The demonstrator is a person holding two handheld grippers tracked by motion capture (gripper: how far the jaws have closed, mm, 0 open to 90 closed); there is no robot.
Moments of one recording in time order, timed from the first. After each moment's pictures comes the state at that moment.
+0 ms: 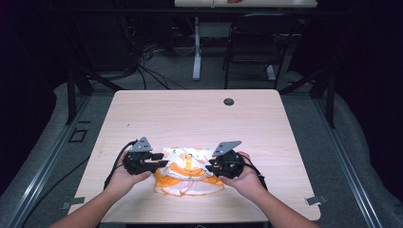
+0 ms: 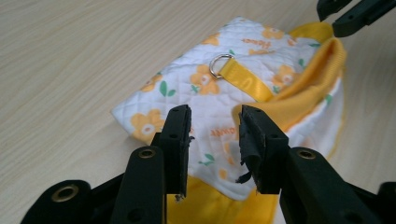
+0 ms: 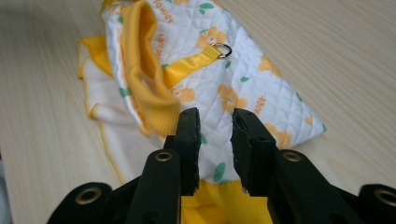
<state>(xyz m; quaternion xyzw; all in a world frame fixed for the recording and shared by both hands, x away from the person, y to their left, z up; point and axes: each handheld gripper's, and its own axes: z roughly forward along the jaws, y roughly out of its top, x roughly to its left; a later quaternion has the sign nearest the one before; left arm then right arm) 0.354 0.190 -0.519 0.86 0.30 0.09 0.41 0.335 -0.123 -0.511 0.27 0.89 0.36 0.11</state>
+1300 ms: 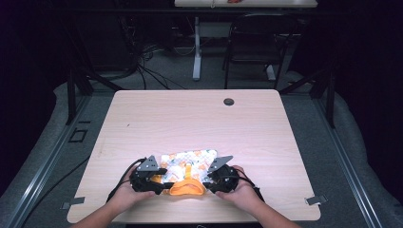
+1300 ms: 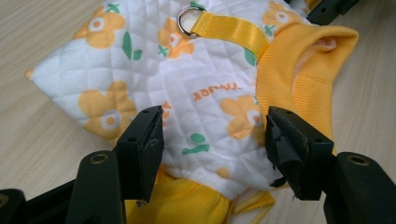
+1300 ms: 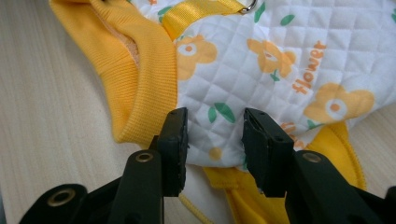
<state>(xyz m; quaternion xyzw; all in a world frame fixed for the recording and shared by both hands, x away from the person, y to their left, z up) 0.324 0.182 -0.571 0.88 0.25 0.06 0.39 0.314 -0.114 -0.559 0.26 0.91 0.32 0.08</state>
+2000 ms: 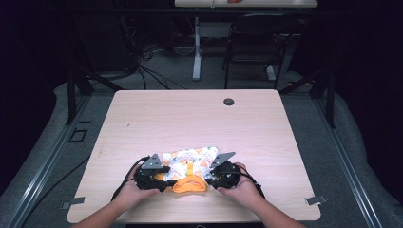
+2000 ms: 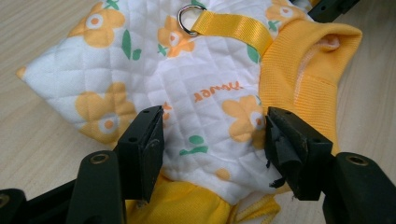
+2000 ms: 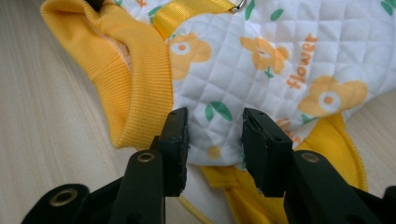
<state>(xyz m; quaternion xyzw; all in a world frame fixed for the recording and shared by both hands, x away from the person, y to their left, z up) 0.333 0.172 -0.575 0.88 0.26 0.06 0.40 0.327 -0.121 -0.560 0.28 0.90 0.32 0.08</state>
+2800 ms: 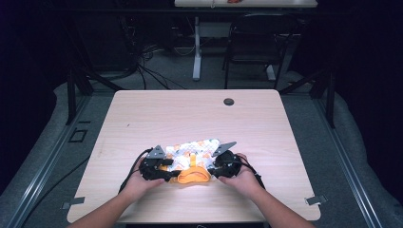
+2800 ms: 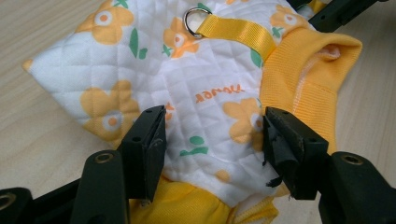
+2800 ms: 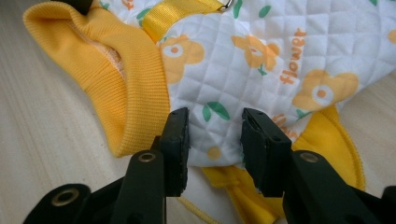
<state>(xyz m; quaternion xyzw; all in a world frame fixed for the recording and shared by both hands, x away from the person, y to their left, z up) 0.363 0.161 -0.575 0.86 0.29 0.06 0.40 0.359 -0.127 -0.558 0.30 0.90 0.31 0.09</state>
